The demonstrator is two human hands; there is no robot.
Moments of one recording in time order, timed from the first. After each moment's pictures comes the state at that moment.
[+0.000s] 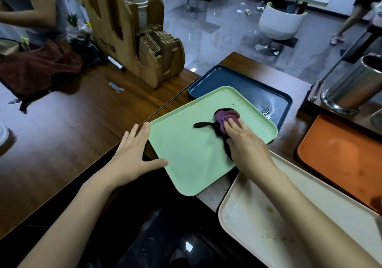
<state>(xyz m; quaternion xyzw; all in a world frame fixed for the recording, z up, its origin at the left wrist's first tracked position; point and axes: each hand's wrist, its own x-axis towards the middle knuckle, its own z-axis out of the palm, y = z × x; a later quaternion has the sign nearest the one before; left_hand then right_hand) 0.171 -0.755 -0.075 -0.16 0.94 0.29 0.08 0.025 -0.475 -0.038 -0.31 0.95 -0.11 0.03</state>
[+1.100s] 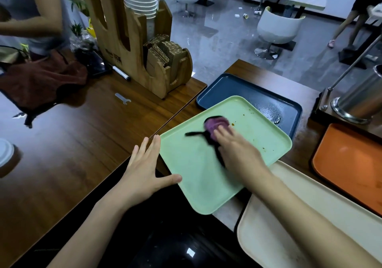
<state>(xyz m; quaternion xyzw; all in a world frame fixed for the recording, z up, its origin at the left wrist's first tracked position) 0.171 -0.758 -0.077 -0.14 0.94 0.30 0.08 0.020 -0.525 -0.055 -0.37 0.92 -0.11 0.01</state>
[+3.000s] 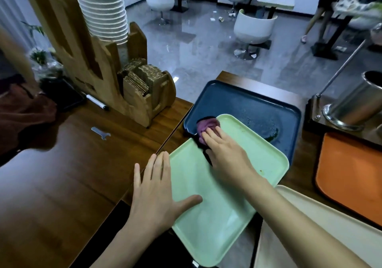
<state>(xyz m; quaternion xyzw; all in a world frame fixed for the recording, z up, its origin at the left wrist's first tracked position) 0.103 -0.731 -0.075 -0.14 0.99 0.09 0.04 -0.040 -0.562 -0.058 -0.35 0.92 -0.13 -0.11</state>
